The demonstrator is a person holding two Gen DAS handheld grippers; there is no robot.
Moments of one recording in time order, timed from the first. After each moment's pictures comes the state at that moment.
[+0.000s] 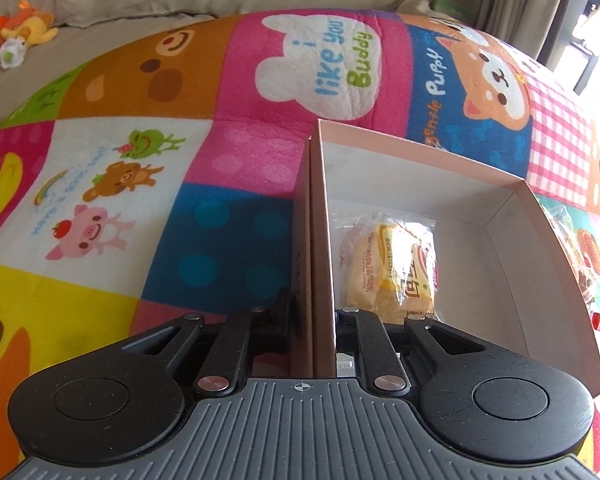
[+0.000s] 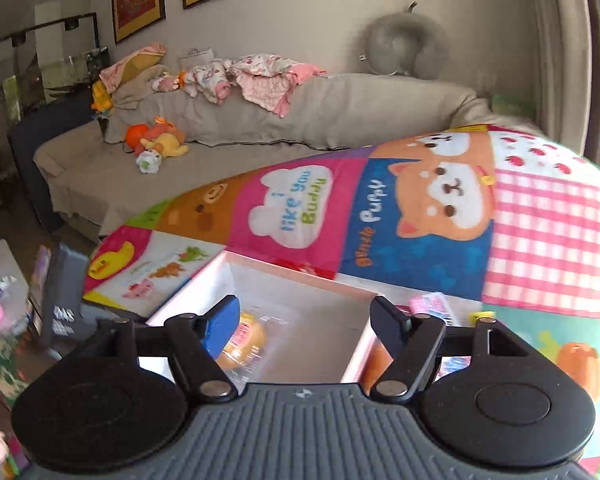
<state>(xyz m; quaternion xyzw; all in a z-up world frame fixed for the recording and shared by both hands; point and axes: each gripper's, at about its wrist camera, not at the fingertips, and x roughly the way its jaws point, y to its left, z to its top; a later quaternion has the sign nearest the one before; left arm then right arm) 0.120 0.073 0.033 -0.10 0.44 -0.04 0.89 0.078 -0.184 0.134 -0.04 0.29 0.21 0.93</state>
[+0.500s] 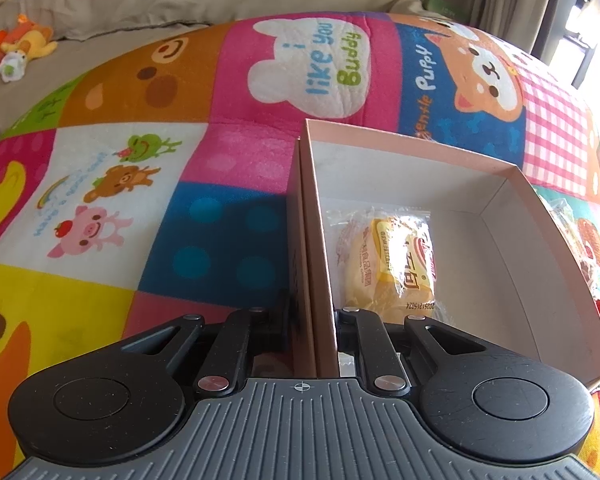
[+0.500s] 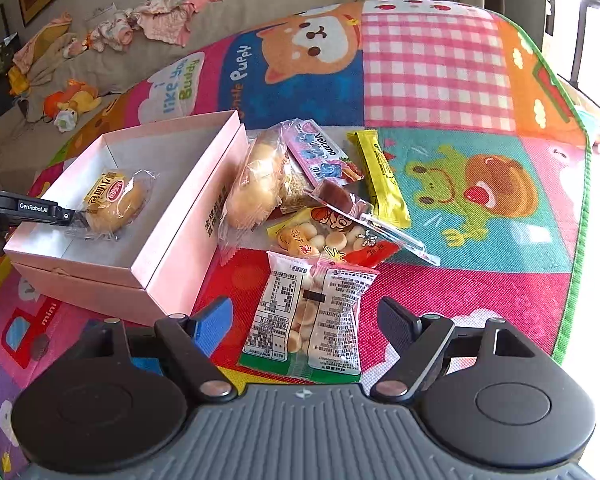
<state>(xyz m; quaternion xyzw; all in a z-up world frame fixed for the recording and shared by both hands) 0.110 0.063 0.032 -0.08 0.43 -0.04 0.90 0.047 -0.269 0.030 0.01 0.40 0.11 0.91</state>
